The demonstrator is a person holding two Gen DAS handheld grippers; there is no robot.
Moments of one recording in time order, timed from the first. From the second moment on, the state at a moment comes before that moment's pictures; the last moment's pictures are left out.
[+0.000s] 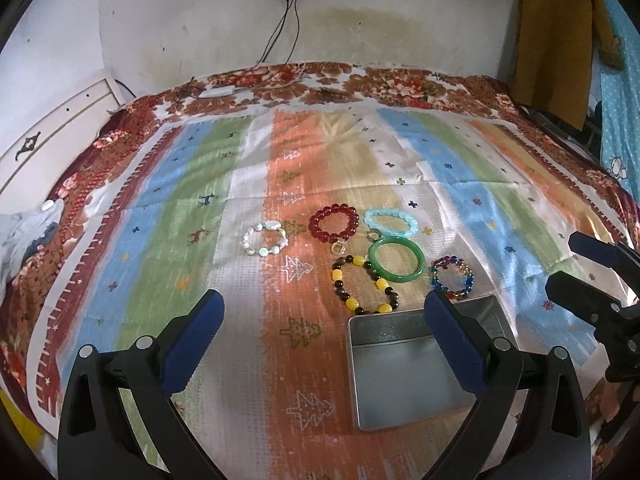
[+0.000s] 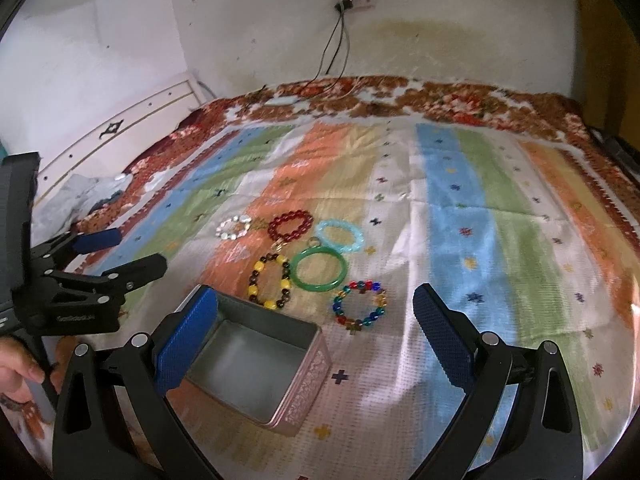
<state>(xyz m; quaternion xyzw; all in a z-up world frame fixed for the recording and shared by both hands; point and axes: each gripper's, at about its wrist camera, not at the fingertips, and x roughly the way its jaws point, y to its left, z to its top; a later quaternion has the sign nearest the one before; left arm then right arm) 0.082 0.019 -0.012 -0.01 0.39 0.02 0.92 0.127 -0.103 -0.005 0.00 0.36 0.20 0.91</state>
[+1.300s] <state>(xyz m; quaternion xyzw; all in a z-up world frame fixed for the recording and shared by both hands) 0.188 0.051 -0.060 -0.08 0.54 0.00 0.84 0.222 -0.091 -0.036 -0.01 0.48 0.21 0.85</state>
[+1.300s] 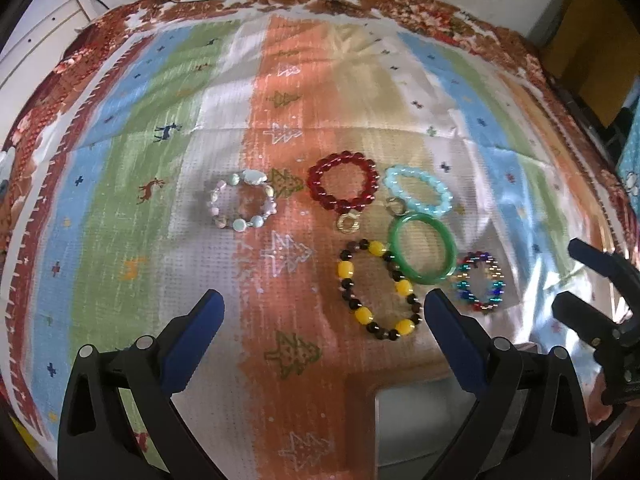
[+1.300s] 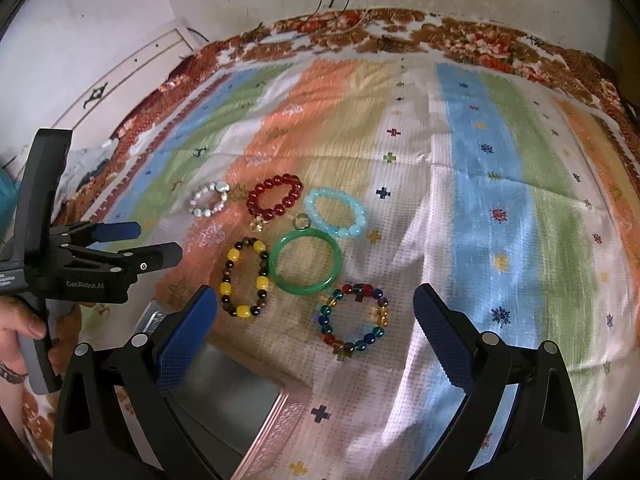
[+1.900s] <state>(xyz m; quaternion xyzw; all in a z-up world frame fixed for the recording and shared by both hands) 0.221 0.060 -0.088 -0.12 0.59 -0.02 0.80 0.263 -0.082 -0.072 -0.01 0.55 0.22 0.81</state>
